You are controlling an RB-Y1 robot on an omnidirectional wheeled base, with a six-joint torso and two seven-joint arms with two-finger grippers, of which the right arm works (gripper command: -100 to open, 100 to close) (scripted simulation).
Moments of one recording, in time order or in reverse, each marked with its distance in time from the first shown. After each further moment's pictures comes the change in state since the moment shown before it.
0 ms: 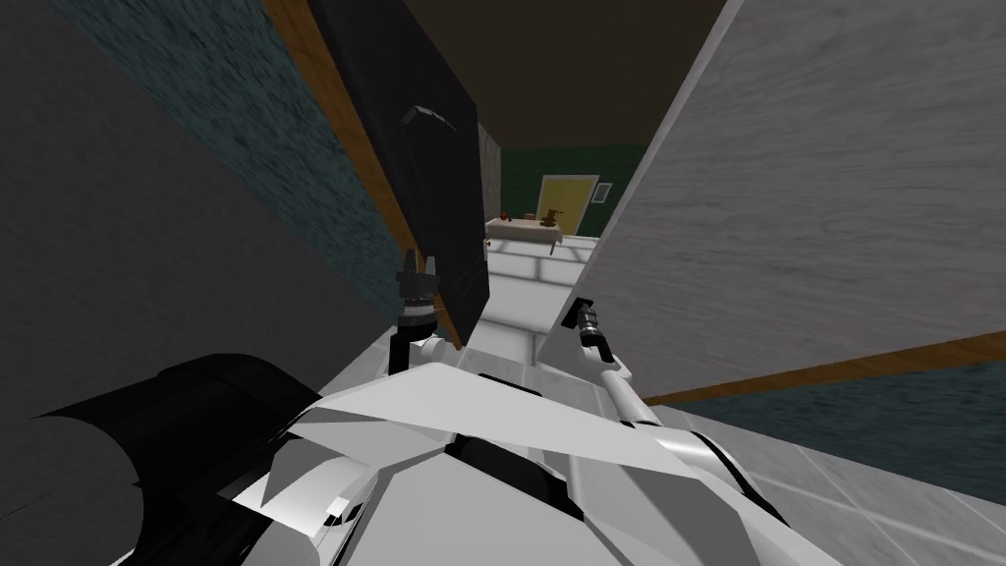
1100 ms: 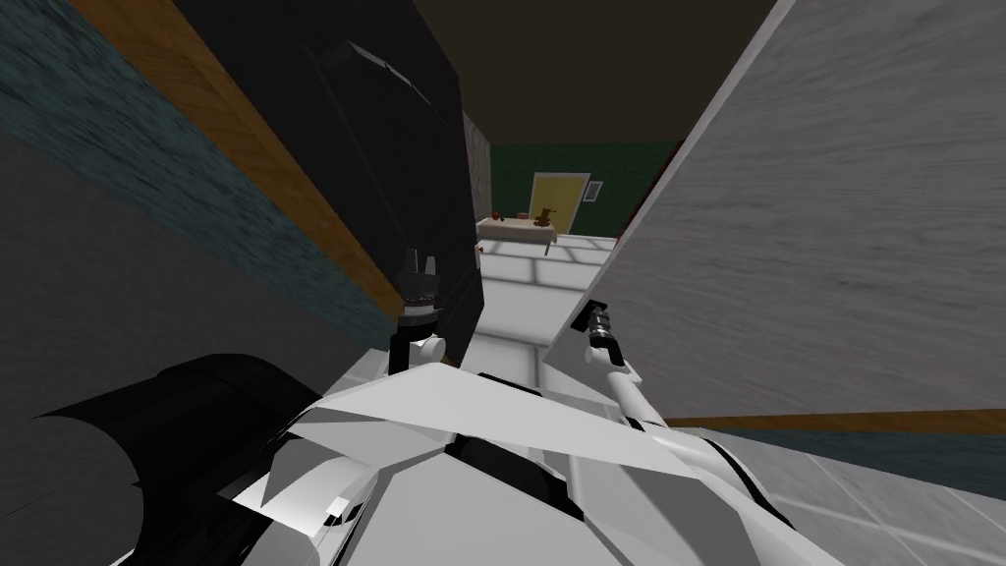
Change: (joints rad) arm -0.003 -0.005 -0.131 0.032 -0.019 0.008 0.064
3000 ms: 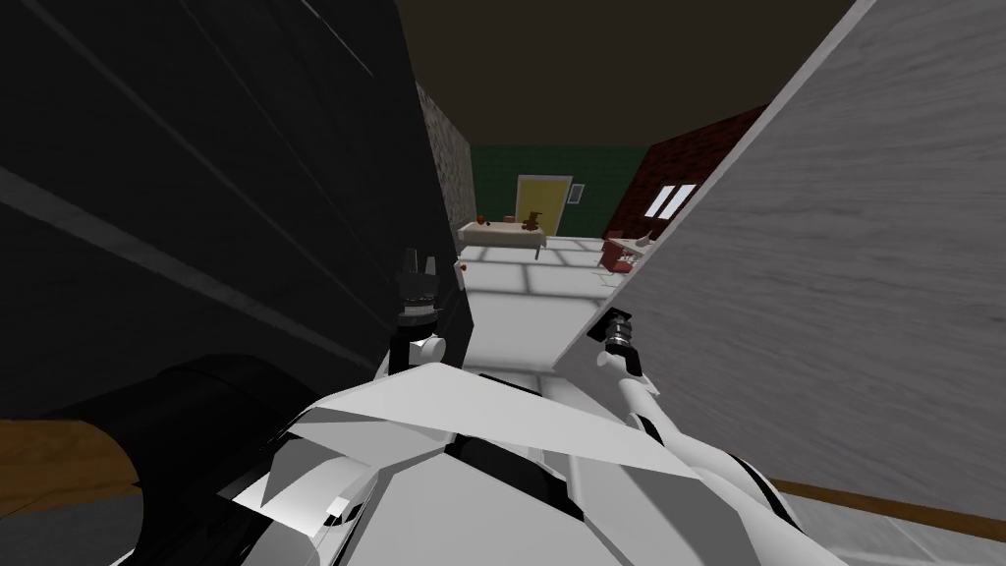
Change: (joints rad) arm 0.001 -0.026 -0.171 0.075 -0.037 -0.017 0.067
